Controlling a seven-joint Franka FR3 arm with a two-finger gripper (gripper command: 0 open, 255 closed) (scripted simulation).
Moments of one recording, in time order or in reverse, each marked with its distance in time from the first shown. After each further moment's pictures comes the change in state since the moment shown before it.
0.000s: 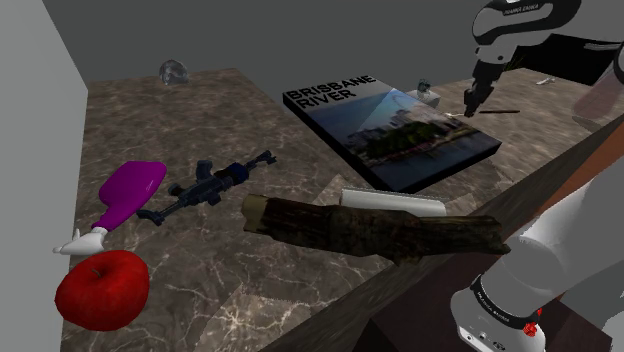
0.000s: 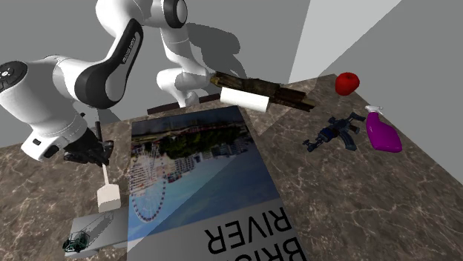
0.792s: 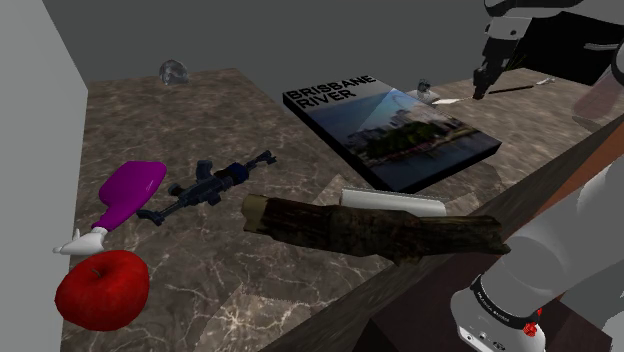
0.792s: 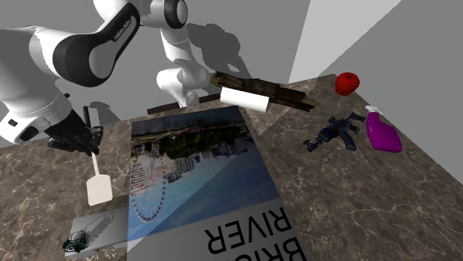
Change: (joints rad) arm 0.003 0.006 0.003 0.168 0.005 -0.162 -0.008
